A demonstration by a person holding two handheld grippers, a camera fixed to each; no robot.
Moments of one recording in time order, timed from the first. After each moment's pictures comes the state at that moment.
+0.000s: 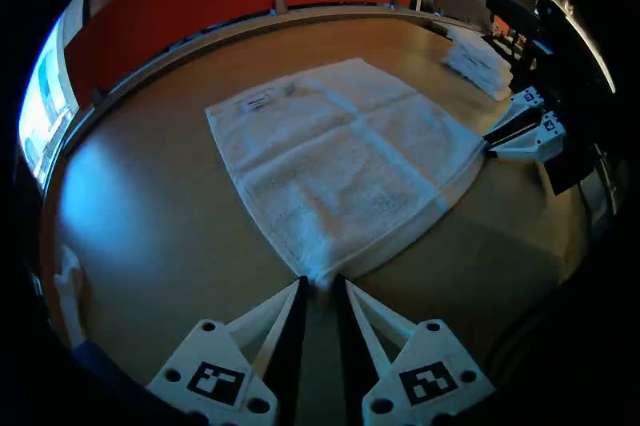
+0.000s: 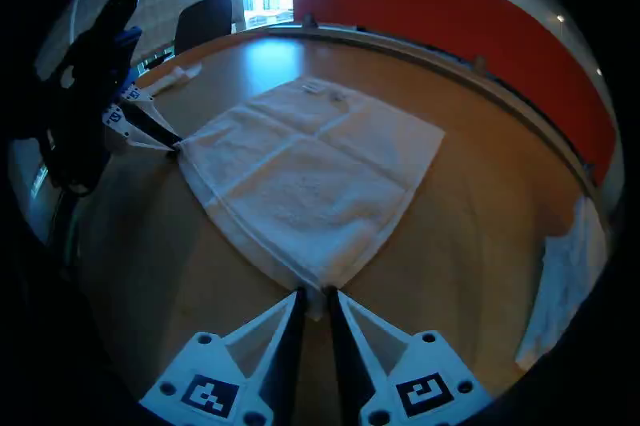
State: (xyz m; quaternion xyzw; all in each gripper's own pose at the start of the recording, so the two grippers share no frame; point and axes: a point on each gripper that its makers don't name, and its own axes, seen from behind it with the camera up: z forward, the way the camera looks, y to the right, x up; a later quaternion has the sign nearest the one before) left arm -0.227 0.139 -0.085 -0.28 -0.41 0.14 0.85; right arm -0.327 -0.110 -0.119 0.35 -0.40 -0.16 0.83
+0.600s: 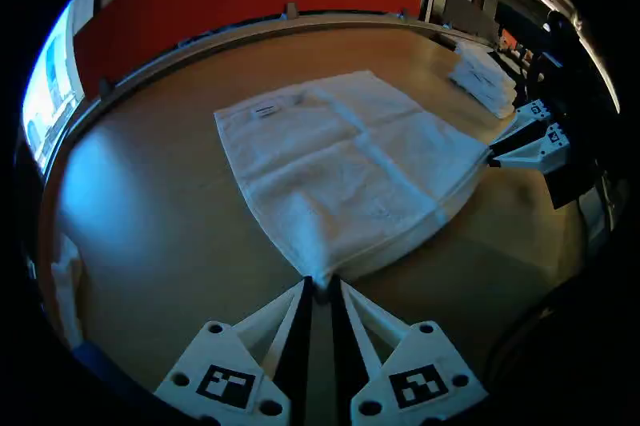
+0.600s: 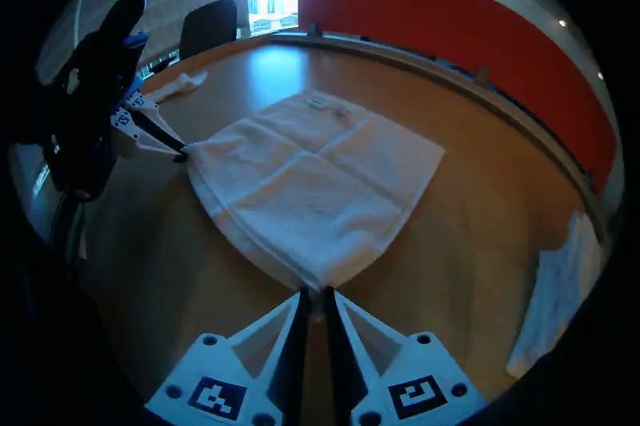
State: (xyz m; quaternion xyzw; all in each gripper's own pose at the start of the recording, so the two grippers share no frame) left arm -0.211 0.142 -0.084 -0.27 -0.41 0.12 0.86; right arm -0.307 -0.115 -0.116 0.35 -0.39 -0.16 0.84
